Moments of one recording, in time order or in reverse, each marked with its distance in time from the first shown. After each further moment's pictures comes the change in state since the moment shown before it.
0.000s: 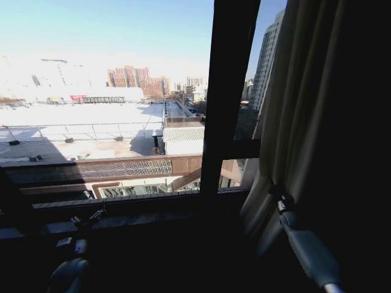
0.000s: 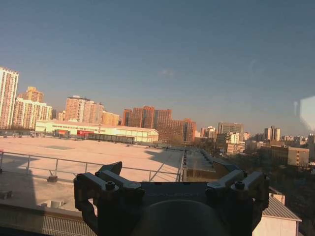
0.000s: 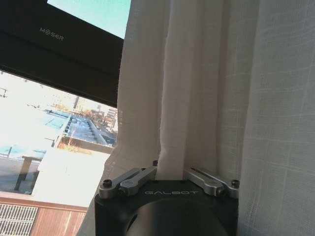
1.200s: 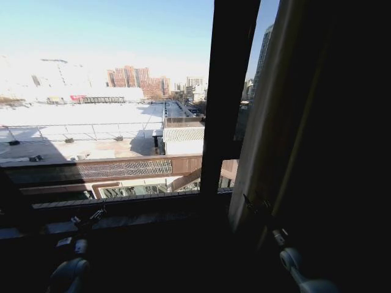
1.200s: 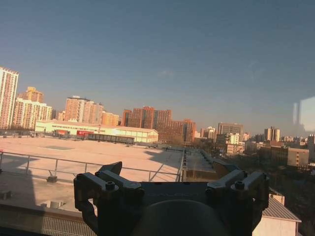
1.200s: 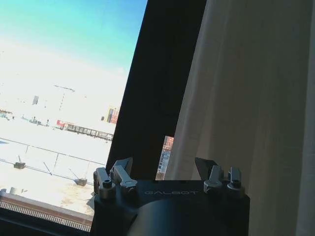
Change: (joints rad) left arm 0.000 0.000 0.000 0.000 0.000 0.000 0.000; right arm -0.575 0.026 0.089 0.650 0.121 0.066 -0.221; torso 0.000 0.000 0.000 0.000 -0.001
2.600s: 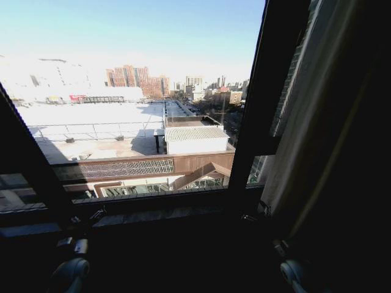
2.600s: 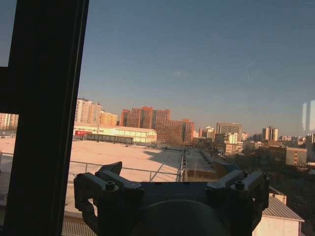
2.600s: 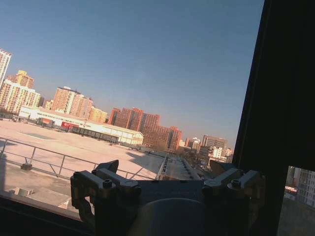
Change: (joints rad) left arm 0.000 0.000 0.000 0.000 0.000 0.000 0.000; right arm -0.056 0.030 0.003 0.048 -0.038 0.028 -0.001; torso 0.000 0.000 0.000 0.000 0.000
